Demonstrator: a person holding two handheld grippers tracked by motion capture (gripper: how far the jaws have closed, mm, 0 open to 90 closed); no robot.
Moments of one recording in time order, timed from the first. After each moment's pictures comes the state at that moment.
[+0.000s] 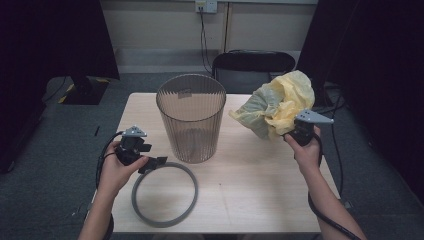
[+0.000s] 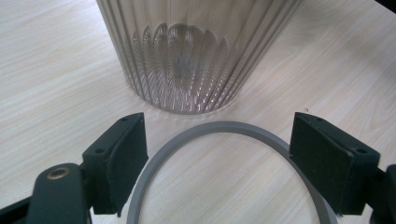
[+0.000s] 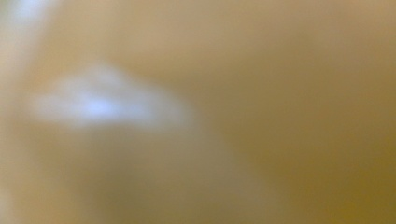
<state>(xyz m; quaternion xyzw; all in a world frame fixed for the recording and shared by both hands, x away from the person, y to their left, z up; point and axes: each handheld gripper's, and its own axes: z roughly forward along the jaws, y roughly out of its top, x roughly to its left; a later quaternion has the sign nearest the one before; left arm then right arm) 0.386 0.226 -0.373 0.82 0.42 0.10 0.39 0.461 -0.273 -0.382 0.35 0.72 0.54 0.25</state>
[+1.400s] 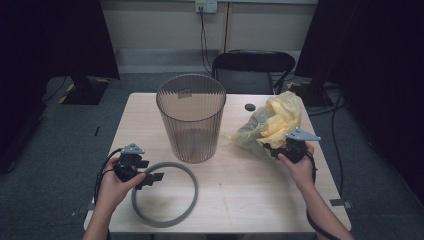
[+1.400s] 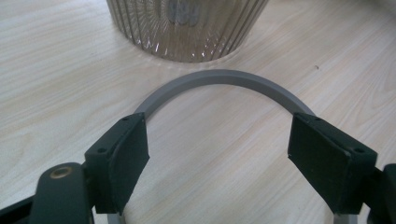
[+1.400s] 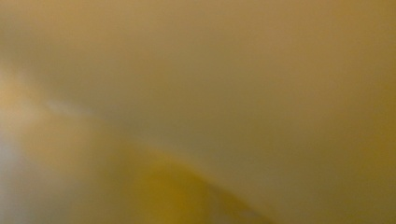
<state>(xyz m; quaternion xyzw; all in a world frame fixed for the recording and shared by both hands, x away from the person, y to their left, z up) 0.366 0.238 -0.417 0.83 0.42 0.07 0.37 0.450 -0.274 -0.450 0.38 0.74 0.49 0.25</state>
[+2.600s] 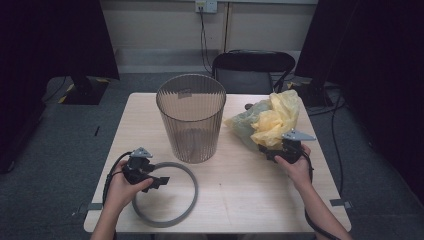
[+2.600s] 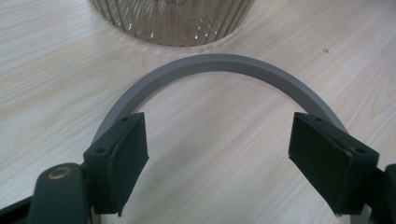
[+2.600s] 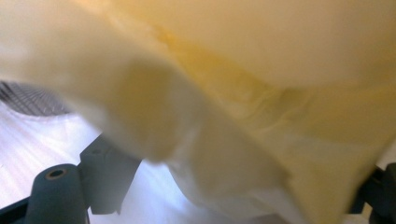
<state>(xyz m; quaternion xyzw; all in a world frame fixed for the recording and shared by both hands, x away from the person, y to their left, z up) 0.372 0.225 -0.440 0.84 0.42 0.06 0.35 0.454 -0.271 -0.463 0.40 0.75 0.48 0.22</state>
